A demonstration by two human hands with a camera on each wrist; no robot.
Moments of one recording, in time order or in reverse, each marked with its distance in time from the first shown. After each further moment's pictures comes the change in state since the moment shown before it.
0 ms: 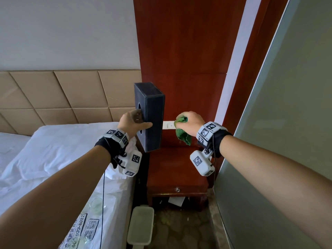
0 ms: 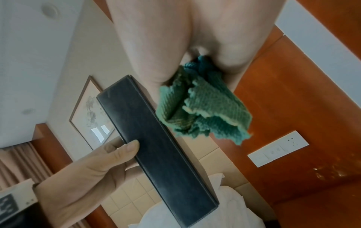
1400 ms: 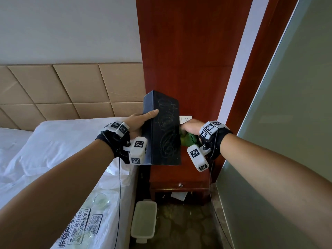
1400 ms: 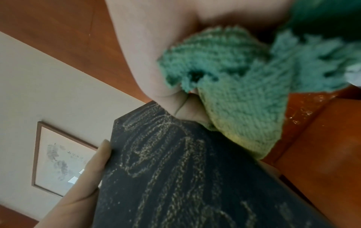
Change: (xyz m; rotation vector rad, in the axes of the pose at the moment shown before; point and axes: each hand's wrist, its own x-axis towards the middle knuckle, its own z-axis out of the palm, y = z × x) left_hand 0.010 0.016 0.006 -0.417 -0.291 -0.423; right_hand 0.020 0.005 0.020 -0.009 -0.350 0.388
